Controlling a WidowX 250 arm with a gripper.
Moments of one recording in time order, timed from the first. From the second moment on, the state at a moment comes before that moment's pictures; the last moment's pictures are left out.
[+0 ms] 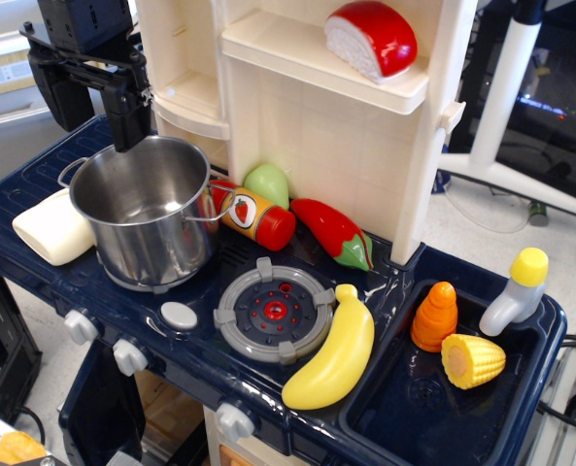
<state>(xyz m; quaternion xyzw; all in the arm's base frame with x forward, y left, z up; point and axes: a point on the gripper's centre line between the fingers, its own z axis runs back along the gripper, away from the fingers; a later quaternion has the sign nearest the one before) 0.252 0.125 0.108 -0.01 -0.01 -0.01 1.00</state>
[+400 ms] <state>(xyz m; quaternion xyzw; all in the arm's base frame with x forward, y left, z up) 0.244 0.120 0.099 -0.01 0.01 -0.01 1.00</state>
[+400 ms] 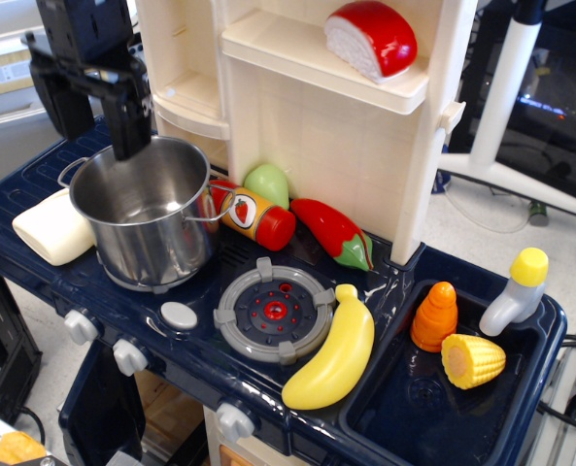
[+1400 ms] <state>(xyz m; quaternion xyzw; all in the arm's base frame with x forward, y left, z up) 0.210 -0.045 0.119 0.06 -0.01 -0.06 1.00</state>
